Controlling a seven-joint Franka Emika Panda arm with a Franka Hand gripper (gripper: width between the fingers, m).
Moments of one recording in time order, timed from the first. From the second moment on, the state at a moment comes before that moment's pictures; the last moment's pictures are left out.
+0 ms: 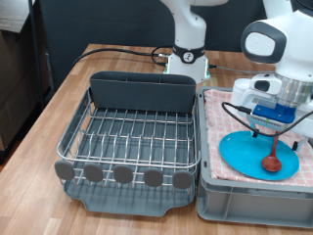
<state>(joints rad) 0.09 0.35 0.28 -2.24 -0.58 2.67 2.03</state>
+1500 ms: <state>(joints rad) 0.09 0.32 0.28 -2.22 -0.54 2.63 2.00</state>
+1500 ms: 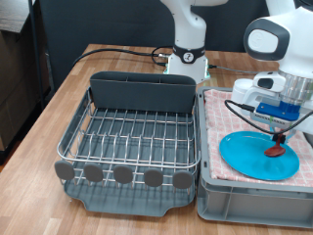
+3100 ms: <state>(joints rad) 0.01 -0.02 0.21 -2.44 -0.27 2.54 2.23</state>
